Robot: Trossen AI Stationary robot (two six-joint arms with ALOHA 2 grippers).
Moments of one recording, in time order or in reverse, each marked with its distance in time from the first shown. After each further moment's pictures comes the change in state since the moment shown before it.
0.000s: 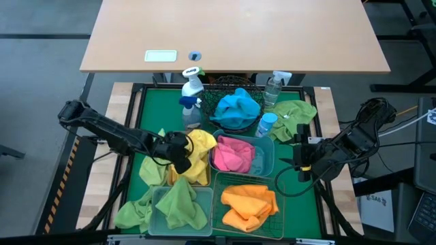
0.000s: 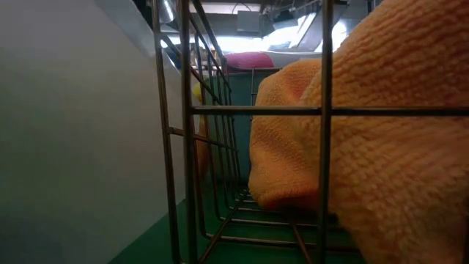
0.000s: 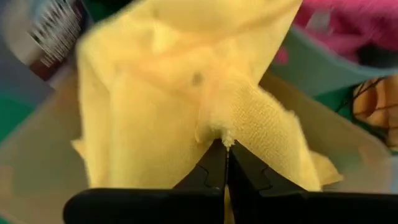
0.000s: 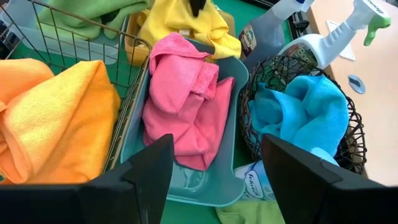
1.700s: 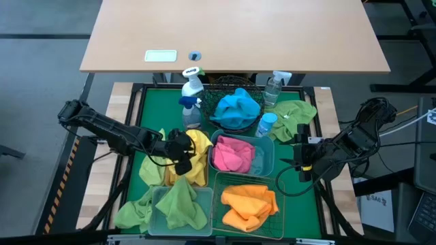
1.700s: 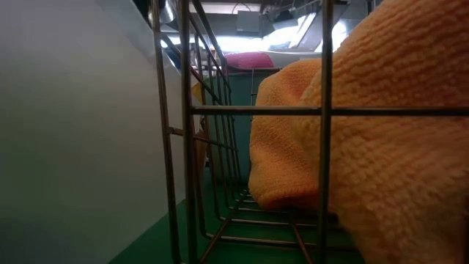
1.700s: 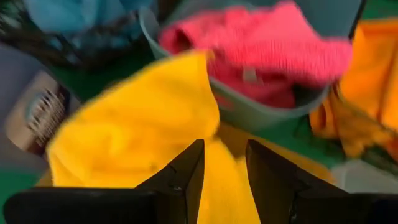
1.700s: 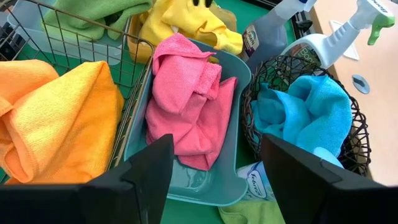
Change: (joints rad) left arm 0.000 -0.003 0.116 -0.002 0.004 0.192; right arm 0.000 -0.007 0.000 0.002 -0.011 0.000
